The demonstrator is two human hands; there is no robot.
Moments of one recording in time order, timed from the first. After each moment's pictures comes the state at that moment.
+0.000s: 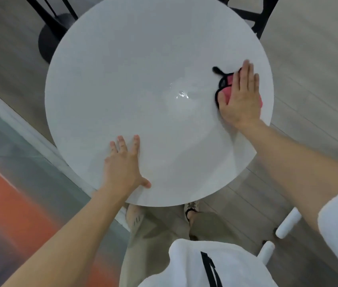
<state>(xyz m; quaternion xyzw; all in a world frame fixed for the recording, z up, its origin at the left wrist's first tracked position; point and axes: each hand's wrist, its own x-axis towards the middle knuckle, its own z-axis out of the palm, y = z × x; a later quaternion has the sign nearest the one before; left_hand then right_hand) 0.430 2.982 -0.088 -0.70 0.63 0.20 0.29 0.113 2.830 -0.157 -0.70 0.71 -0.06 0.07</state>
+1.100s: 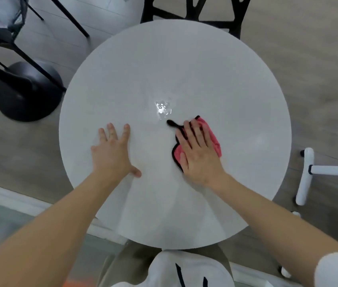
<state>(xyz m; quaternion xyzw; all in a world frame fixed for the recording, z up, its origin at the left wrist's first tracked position) 0.570 2.778 -0.102 -0.58 0.75 0.15 0.27 0.333 2.886 -0.161 -0.74 0.67 -0.02 0.06</state>
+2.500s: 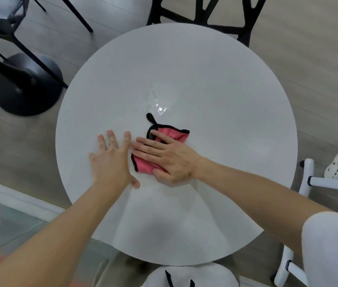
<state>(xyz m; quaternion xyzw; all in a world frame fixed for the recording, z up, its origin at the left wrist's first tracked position) 0.564 2.778 -0.108 -0.59 0.75 0.13 0.28 0.358 2.806 -0.175 -0.92 0.36 0.01 0.13</state>
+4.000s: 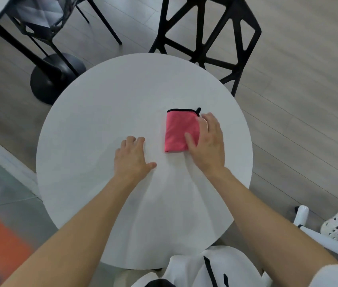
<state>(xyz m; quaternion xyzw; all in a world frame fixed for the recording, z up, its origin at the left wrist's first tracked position) 0.391 2.798 -0.097 -0.71 0.66 0.23 0.09 0.155 2.785 -0.134 -0.66 0.71 -0.19 0.16</state>
